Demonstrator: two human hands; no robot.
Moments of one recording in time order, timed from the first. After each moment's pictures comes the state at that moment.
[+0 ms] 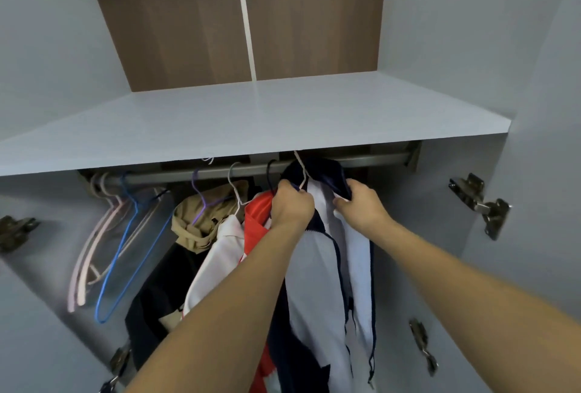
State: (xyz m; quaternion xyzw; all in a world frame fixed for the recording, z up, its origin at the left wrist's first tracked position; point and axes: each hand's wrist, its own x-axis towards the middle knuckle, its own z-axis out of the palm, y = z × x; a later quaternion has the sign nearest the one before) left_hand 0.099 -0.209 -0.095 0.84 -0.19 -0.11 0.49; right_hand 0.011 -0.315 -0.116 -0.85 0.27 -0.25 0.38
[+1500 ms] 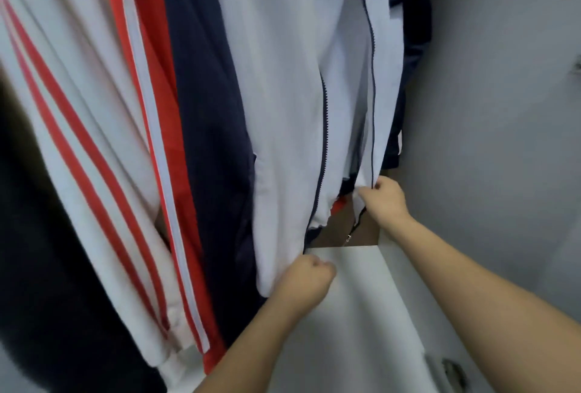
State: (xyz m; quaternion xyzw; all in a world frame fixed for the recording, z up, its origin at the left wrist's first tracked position) left_hand 0.106 -0.176 -0.764 0.83 -0.24 -0.28 0.42; right_hand 0.080 -0.378 -0.729 -0.74 0.36 -0.35 0.45
